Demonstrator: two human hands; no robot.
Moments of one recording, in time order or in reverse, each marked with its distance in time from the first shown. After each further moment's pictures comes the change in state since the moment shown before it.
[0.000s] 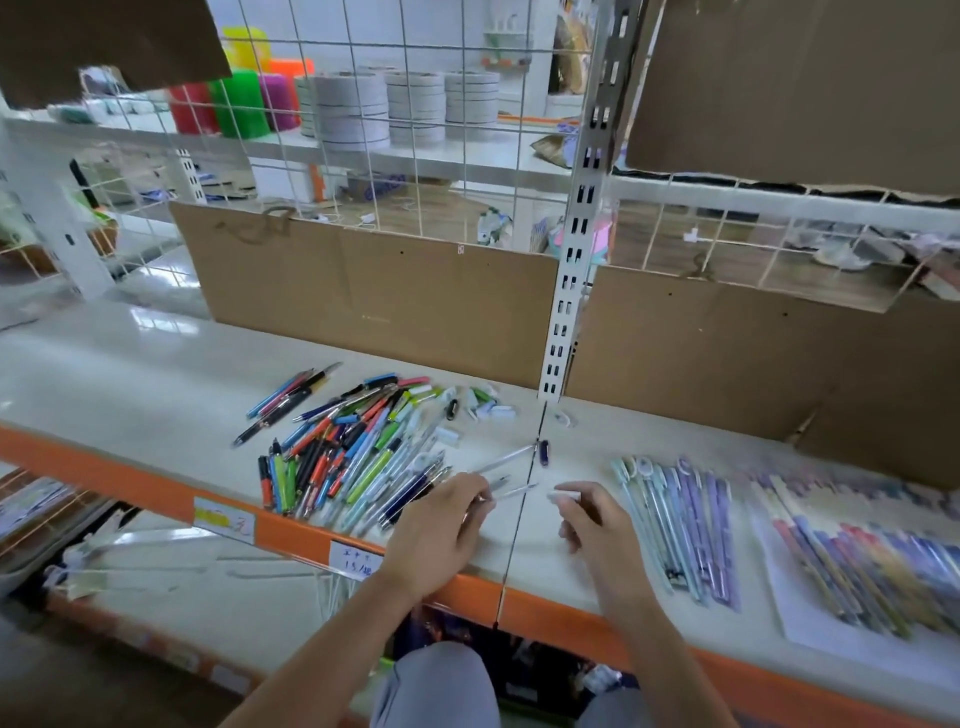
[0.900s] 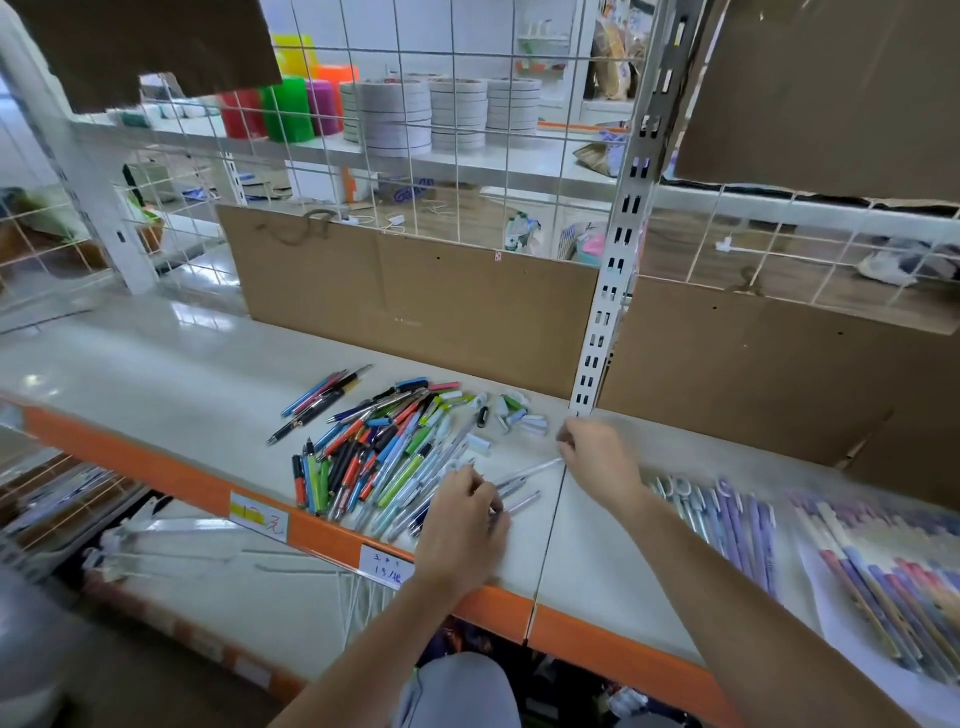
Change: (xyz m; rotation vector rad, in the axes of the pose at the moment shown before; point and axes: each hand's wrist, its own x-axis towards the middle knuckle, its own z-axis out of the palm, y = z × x) left_hand 0.008 -0.006 0.013 0.134 0.100 -0.195; right_hand 0.102 -0.038 0.028 -1.046 -0.076 -0.342
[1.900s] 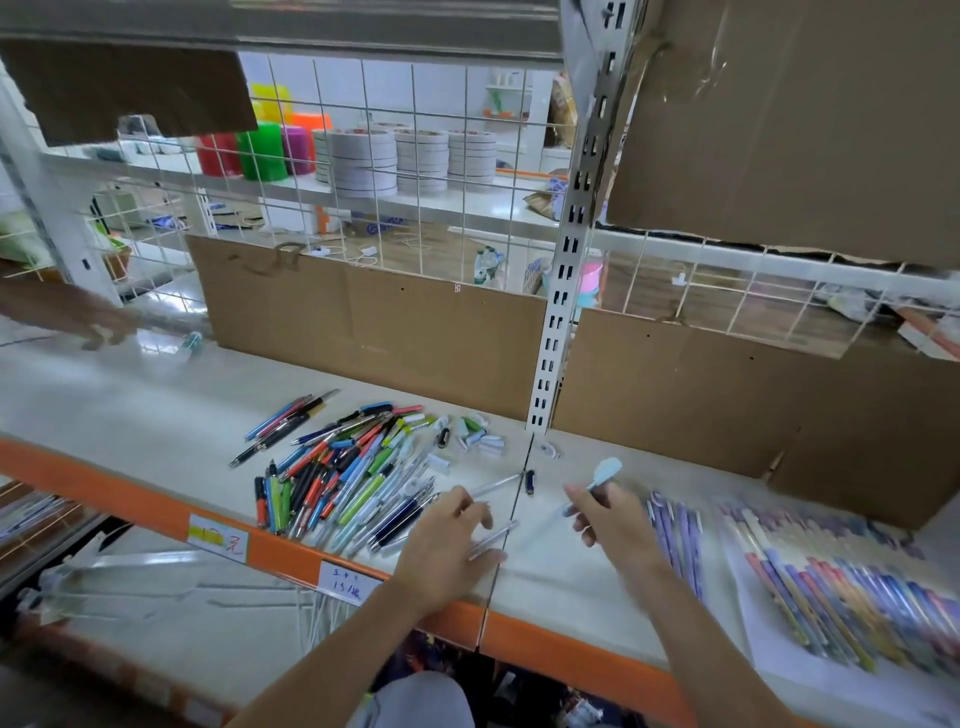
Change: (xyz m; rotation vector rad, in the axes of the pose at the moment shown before) left_hand 0.002 0.010 0.004 -0.008 -0.167 0.172; right_hand -0.085 0.021 -0.041 0.935 0.052 0.380
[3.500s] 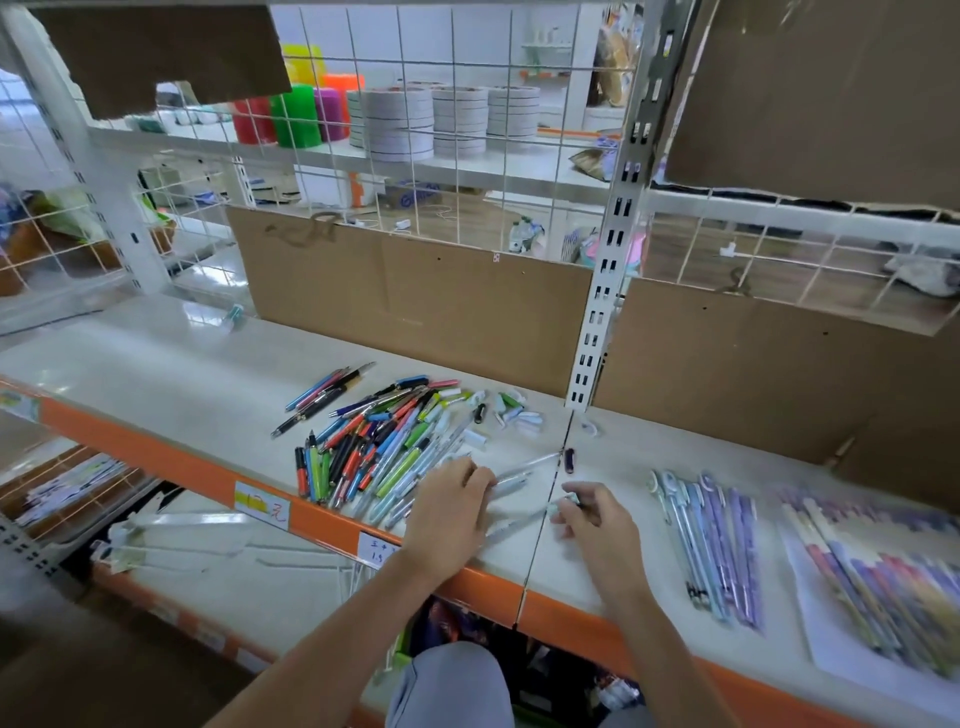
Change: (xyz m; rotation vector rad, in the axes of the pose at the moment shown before) left_hand -0.002 -0.022 -0.013 0.245 0.149 -0.012; right_hand -0.015 0.040 0.051 0.052 -0.009 -0.068
